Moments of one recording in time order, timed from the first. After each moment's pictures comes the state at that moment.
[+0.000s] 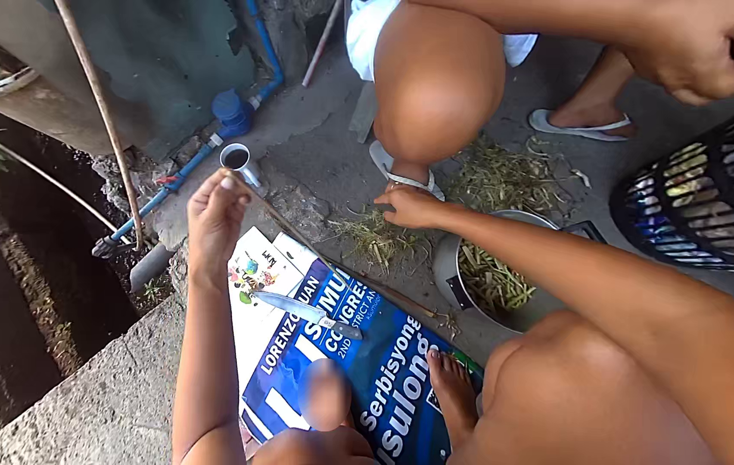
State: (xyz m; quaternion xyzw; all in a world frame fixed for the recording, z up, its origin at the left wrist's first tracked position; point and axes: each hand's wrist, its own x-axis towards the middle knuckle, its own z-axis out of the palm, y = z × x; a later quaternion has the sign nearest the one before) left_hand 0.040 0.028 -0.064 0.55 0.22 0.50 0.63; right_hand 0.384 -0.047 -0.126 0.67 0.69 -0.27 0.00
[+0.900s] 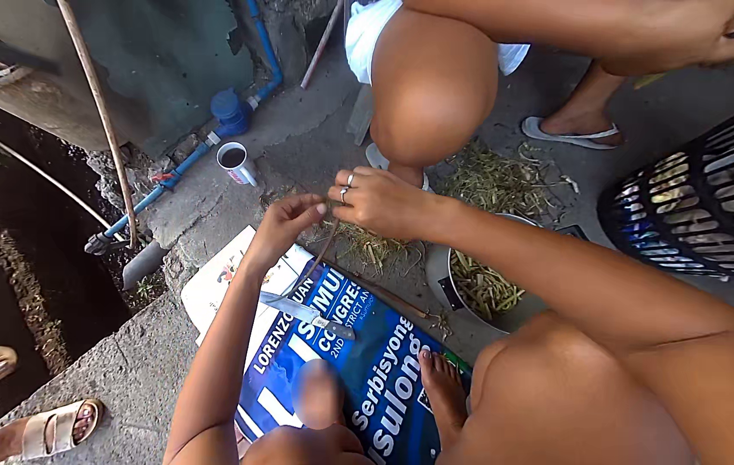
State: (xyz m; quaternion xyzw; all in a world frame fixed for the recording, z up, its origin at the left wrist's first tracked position) left_hand 0.096 -0.013 -0.072 0.71 0.32 0.24 0.58; right_hand 0.323 -0.062 -0.032 0.33 0.93 0.09 -0.11
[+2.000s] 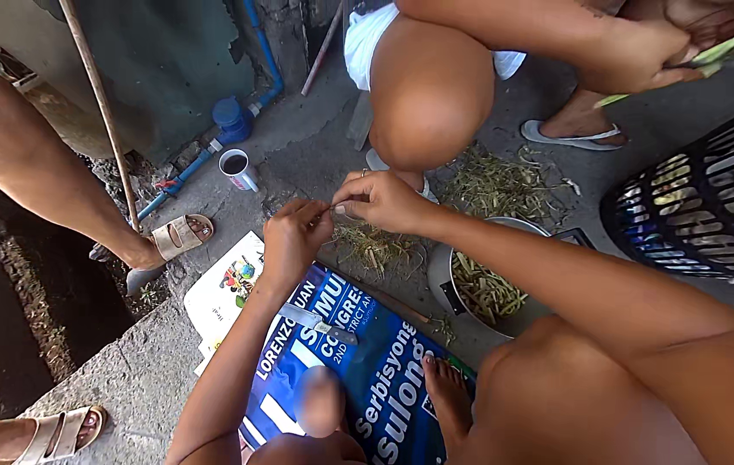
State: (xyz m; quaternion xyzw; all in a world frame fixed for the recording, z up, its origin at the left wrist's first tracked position) left_hand 0.120 -0.038 -0.059 0.85 0.36 0.34 0.20; right_hand 0.324 -0.063 -0.035 0.53 0.71 -0.33 -0.34
